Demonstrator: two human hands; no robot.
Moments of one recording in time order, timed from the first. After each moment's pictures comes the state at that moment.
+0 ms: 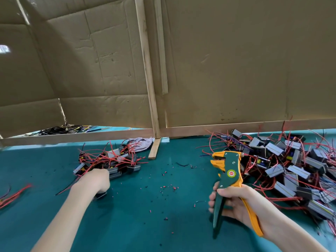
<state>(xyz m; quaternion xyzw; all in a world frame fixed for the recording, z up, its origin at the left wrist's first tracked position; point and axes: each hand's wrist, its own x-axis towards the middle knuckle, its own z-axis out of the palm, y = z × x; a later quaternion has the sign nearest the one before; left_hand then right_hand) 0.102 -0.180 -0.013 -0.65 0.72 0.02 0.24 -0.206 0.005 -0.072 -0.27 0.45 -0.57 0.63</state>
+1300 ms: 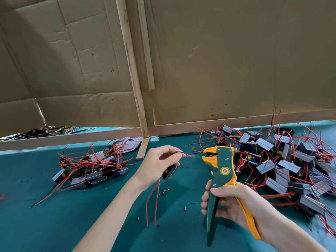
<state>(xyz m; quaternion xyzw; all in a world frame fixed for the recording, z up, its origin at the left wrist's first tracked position) -0.039 -0.141 -0.030 -0.27 0.77 0.47 -0.34 -0.206 0.008 -0.066 -0.26 0.44 -0.58 0.64</state>
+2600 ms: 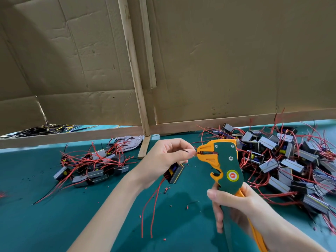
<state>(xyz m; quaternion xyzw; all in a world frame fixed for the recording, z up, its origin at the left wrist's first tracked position) -0.038 -0.113 0.007 -0.19 0.76 0.56 -0.27 -0.184 0.028 -0.048 -0.42 0.47 -0.57 0.53</state>
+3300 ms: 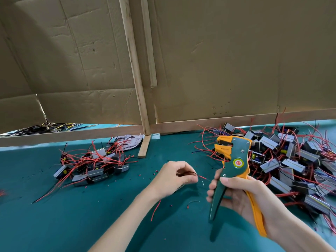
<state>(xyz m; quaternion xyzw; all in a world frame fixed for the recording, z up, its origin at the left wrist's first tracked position) -0.054 -0.129 -0.064 -0.28 0.81 0.47 -0.22 -0.206 0.011 -0.057 -0.29 0.40 -0.64 0.59</state>
